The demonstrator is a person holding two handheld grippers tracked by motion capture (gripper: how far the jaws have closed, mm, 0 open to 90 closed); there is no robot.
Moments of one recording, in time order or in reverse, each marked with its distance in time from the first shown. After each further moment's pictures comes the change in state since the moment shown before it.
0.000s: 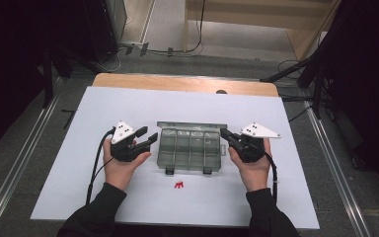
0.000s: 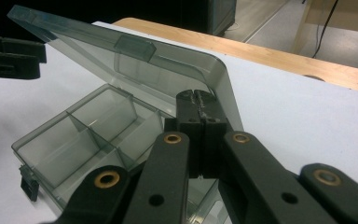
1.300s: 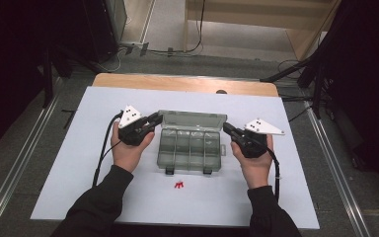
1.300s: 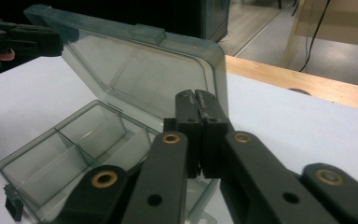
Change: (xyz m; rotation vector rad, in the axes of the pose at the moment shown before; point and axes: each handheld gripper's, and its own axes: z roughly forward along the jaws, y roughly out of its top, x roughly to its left) left arm 0.005 0.032 0.023 -0.100 -0.064 0.037; right arm -0.010 0.005 -0.003 -0.048 -0.025 0.006
